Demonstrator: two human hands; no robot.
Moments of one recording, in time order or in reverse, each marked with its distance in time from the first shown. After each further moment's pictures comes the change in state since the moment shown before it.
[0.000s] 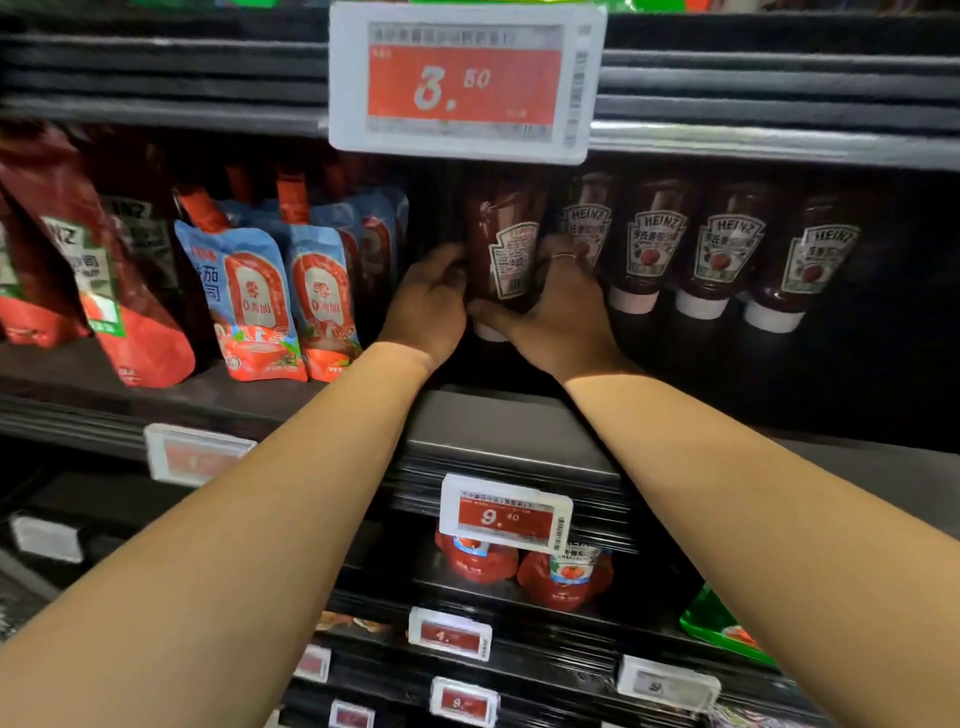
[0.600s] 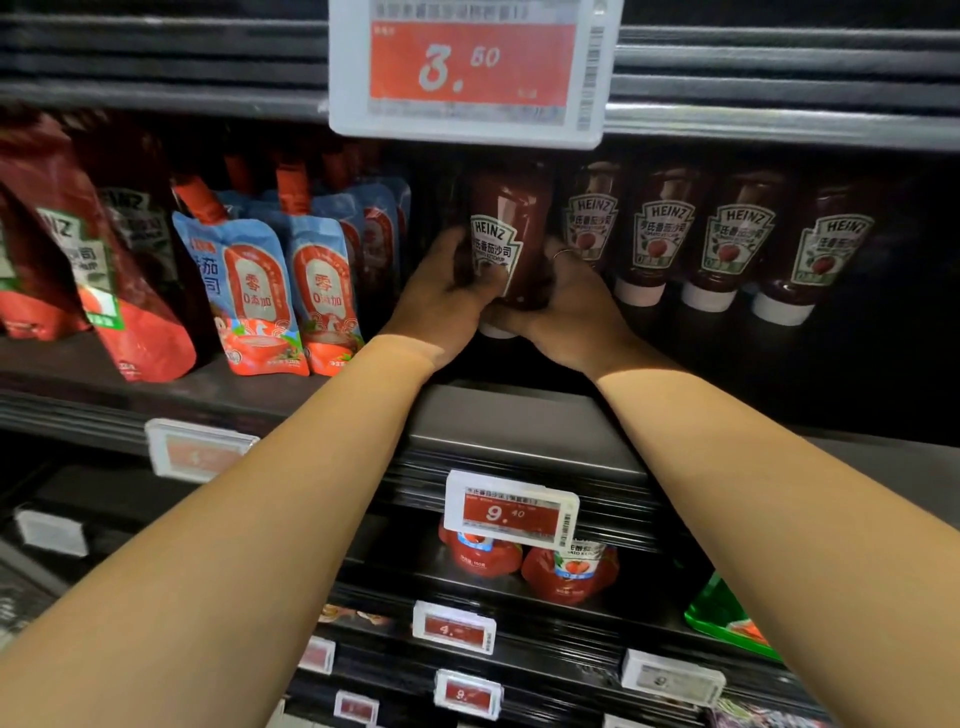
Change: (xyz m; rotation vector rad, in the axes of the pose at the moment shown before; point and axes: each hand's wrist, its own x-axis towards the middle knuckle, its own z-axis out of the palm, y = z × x) left_hand -0.009 0.010 0.000 -0.009 -0.091 -0.017; right_hand 0.000 0.003 -0.010 0.190 -0.198 0.017
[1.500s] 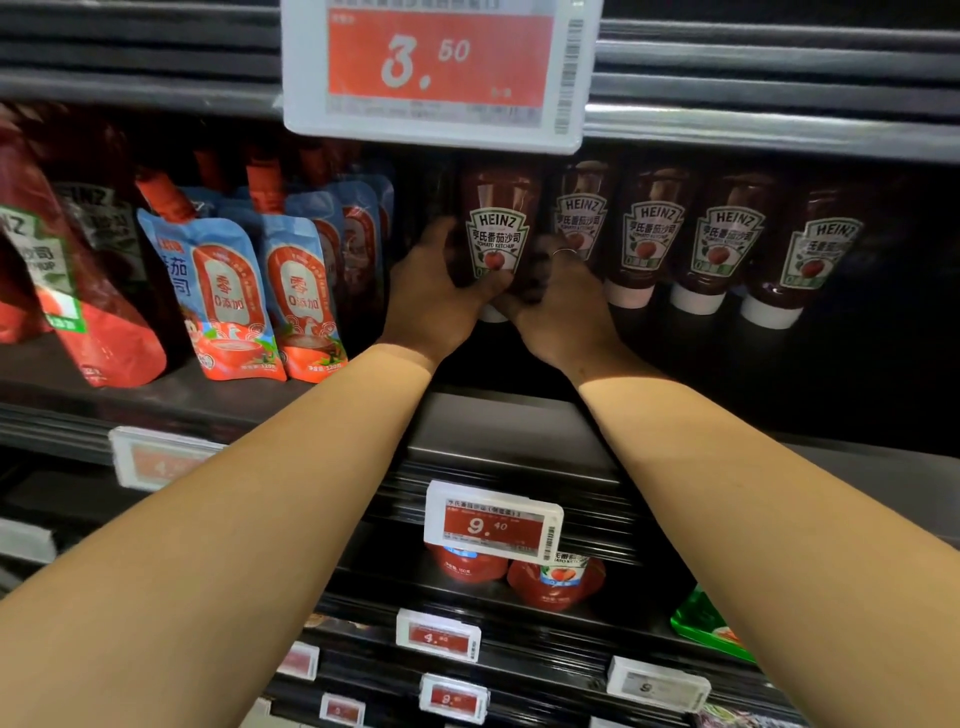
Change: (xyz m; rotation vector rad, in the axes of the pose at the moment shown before) left_hand 0.020 -0.006 0.014 0.216 0.170 0.095; right_hand 0.009 0.004 0.001 -0.099 0.146 0.074
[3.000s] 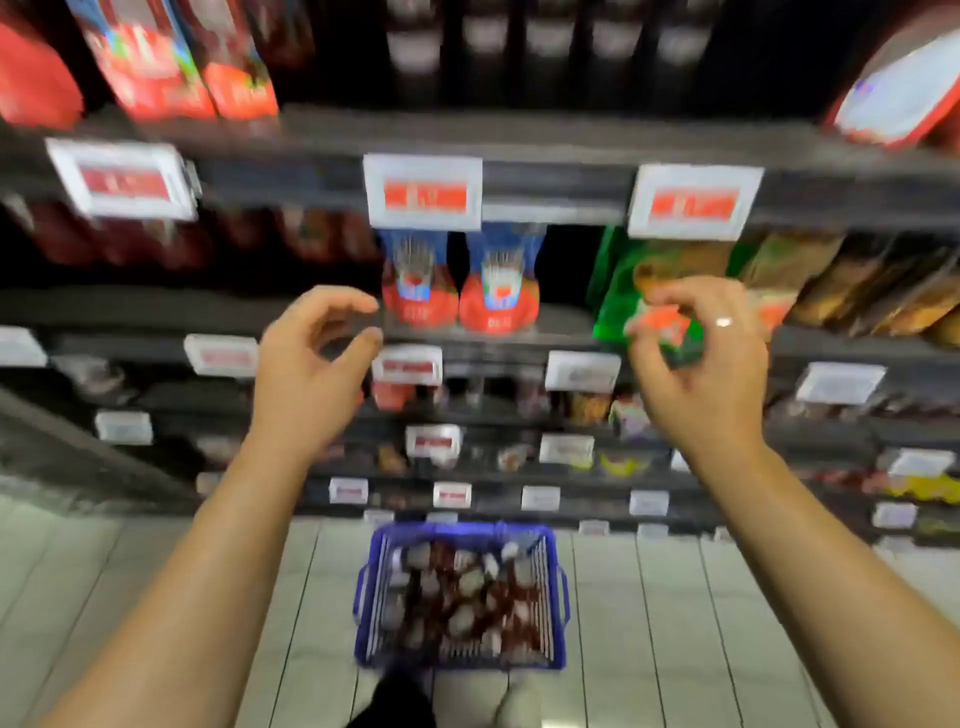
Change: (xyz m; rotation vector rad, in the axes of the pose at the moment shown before) left_hand -0.297 -0.044 -0.086 -0.067 -0.149 -0.088; right_hand -0.345 0.054 -0.104 -0.449 0.336 -0.154
